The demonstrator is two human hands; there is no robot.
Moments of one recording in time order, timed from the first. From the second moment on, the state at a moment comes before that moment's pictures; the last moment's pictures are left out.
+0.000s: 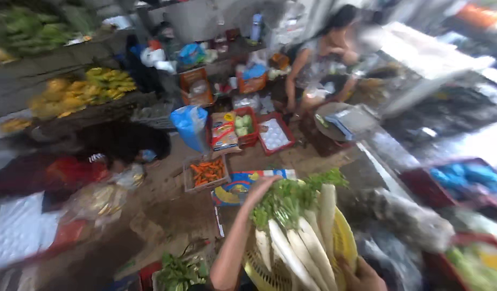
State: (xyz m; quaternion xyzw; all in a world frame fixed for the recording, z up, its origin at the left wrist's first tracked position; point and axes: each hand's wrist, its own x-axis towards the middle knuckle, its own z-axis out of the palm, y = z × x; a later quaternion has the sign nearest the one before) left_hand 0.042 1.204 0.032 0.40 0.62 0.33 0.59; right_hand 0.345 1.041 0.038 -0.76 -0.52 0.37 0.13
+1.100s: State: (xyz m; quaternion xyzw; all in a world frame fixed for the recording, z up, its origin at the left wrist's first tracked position) left_hand 0.410 1.616 0.043 0.53 0.61 0.22 0.55; right_hand 0.652 1.376 0.009 -0.74 -0.34 0.50 0.29
